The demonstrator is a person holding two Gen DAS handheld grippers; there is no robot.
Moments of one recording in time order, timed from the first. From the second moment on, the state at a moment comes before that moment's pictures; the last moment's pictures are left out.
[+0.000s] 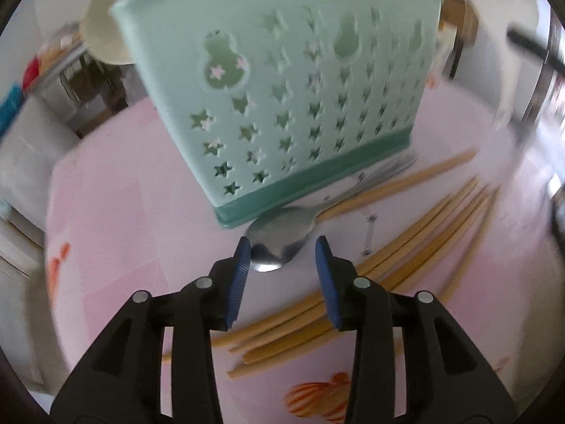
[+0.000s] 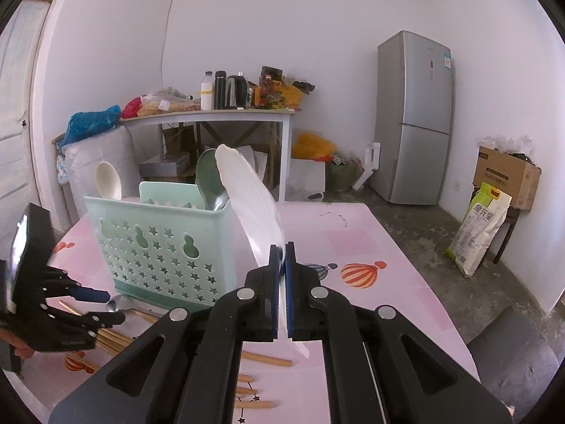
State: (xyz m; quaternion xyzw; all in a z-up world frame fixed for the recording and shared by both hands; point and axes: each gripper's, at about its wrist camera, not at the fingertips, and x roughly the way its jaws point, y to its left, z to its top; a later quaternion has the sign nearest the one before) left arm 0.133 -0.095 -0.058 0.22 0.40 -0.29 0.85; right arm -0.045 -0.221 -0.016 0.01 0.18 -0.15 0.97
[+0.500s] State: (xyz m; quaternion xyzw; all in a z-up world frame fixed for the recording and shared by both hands) left arm 0.136 -0.082 -0.038 0.17 0.35 -0.27 0.88; right arm -0.044 -0.214 -0.019 0.01 0.18 -0.15 0.97
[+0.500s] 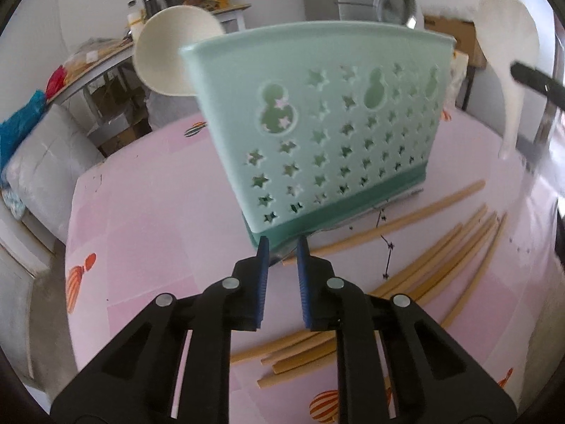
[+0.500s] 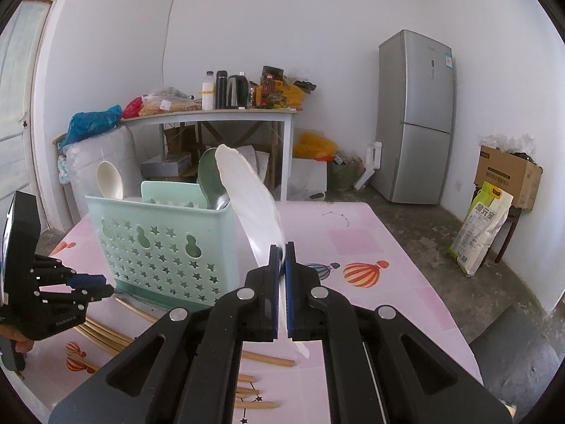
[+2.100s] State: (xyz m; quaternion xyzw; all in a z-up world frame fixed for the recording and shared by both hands) left arm 0.091 -0.068 0.042 0.11 0.30 -0.32 0.89; right arm -0.048 -0.216 -0.013 0.06 0.16 -0.14 0.97
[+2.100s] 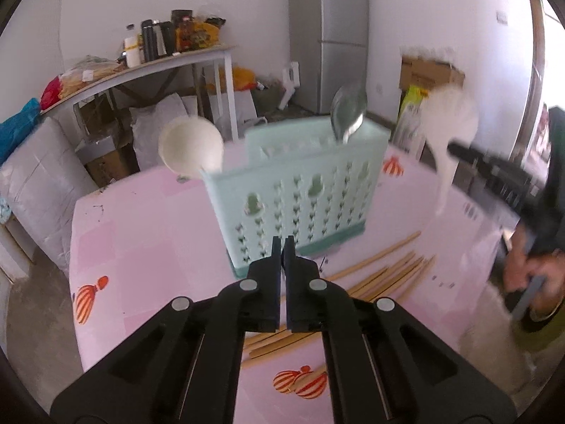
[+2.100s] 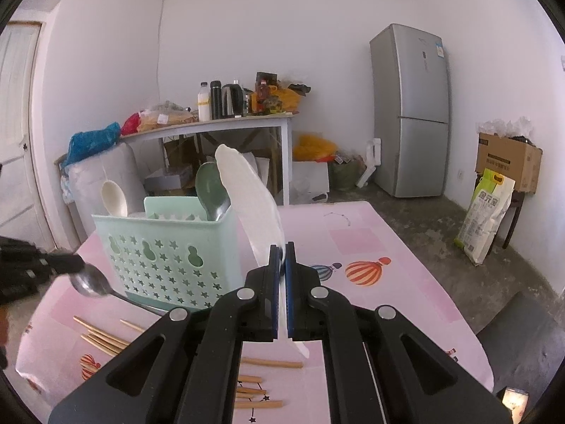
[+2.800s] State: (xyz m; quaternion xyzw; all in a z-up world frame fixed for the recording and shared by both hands) left arm 0.104 -0.049 0.177 0.09 0.12 -0.25 0.96; right arm -0.055 -0.225 -0.013 0.08 0.15 -0.14 0.98
